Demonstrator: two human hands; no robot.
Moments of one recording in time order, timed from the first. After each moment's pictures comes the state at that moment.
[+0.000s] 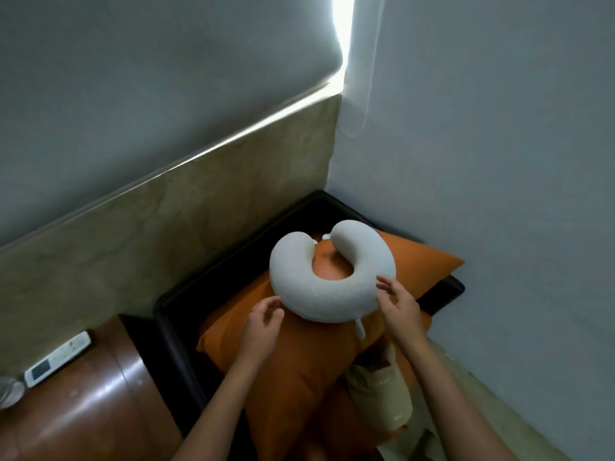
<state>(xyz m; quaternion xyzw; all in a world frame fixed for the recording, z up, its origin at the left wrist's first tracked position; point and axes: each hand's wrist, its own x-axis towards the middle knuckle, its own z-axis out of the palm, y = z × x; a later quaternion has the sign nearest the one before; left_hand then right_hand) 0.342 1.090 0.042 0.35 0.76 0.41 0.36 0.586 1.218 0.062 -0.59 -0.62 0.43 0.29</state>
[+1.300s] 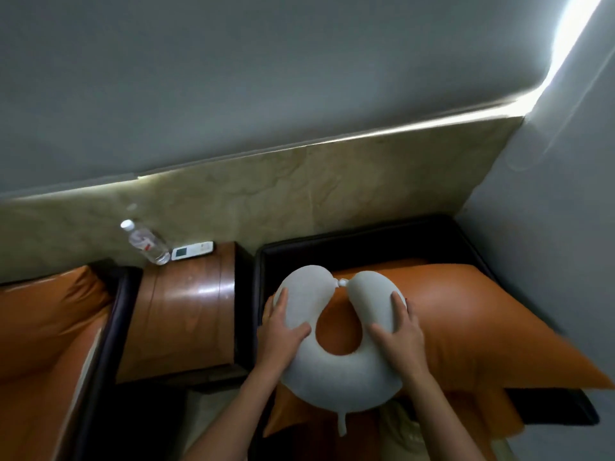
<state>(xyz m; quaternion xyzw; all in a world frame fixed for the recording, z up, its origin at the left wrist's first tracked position) 0.367 1.024 0.036 0.12 0.88 0.39 0.23 0.516 1.223 0.014 -0.42 -0.80 0.43 0.06</state>
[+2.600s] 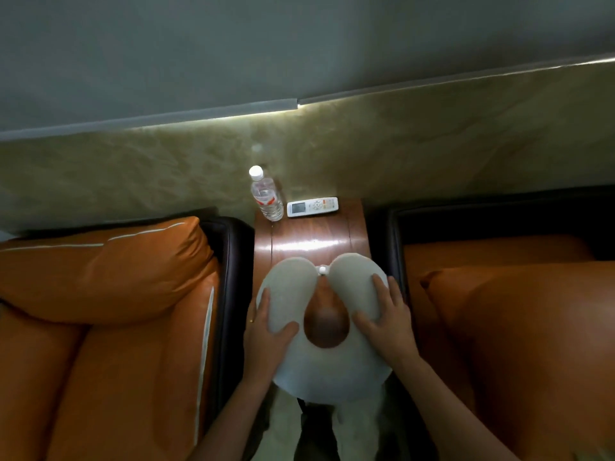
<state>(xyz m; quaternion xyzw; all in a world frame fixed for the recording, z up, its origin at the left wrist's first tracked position) 0.123 0.661 -0.079 0.01 0.88 0.42 0.22 0.217 0.901 -0.086 -0.31 -0.85 0.41 -0.06</state>
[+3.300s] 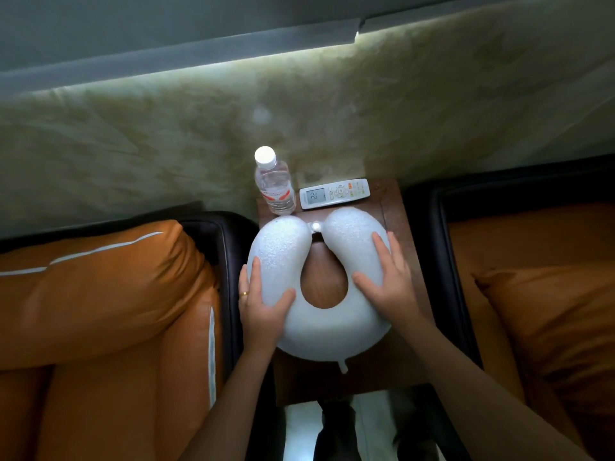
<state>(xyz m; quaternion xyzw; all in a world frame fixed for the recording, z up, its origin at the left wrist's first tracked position) -0.045 0.650 -0.189 0.00 0.87 0.45 0.19 0.052 0.883 -0.179 -0.33 -0.84 0.42 -0.04</state>
